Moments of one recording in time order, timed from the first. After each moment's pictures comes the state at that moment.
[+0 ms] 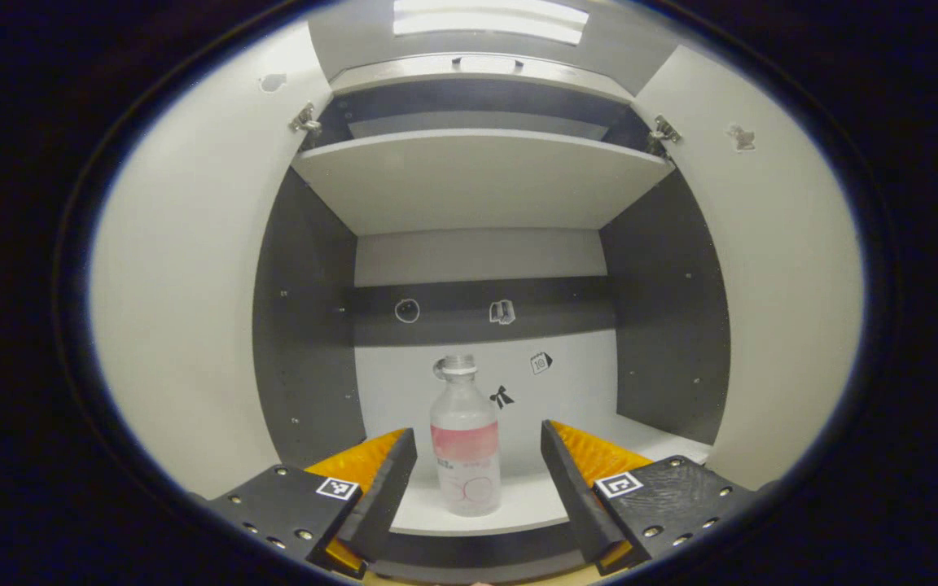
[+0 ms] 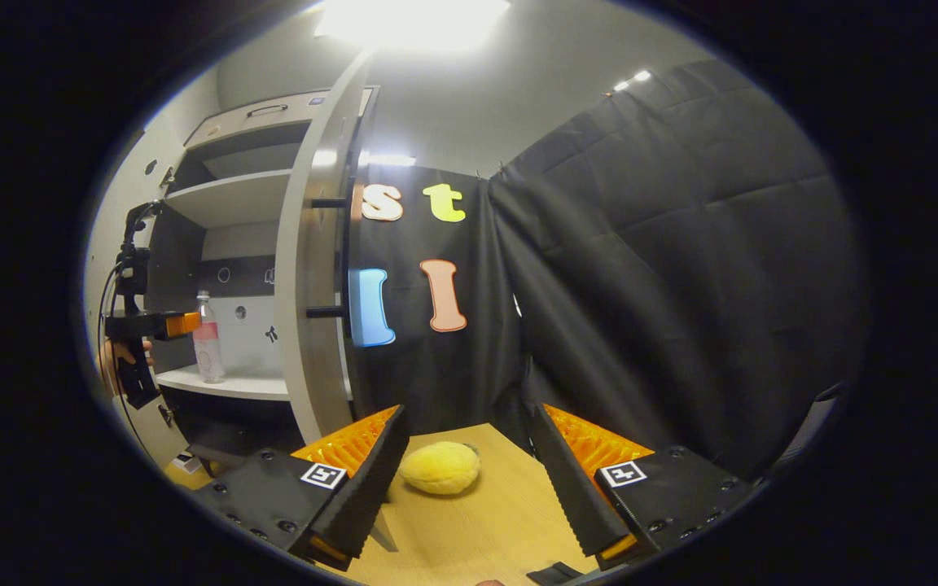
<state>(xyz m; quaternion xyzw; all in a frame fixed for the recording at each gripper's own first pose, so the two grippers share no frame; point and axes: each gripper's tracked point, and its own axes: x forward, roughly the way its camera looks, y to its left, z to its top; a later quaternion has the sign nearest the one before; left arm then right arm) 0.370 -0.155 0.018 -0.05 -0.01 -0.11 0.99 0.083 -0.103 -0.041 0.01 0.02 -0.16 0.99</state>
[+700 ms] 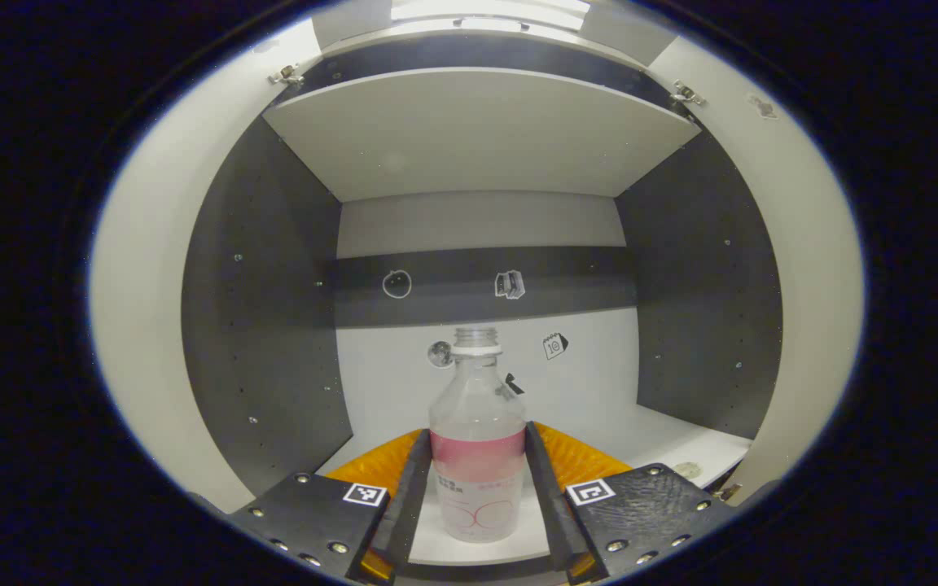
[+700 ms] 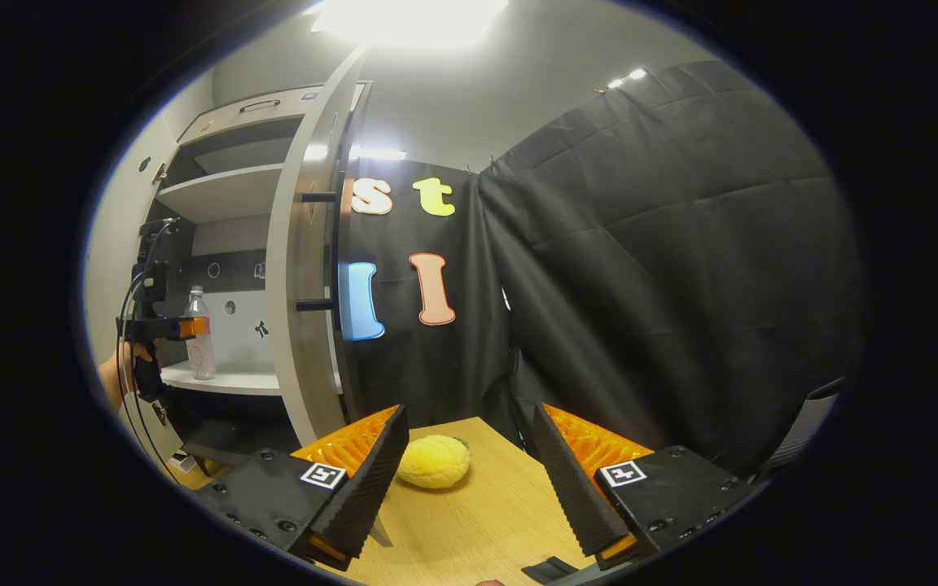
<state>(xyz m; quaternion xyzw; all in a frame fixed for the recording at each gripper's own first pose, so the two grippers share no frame) 0.420 -0.152 0.003 -0.05 0.01 -0.11 0.99 0.075 -0.107 -0.040 0.01 0.03 -0.16 0.99</state>
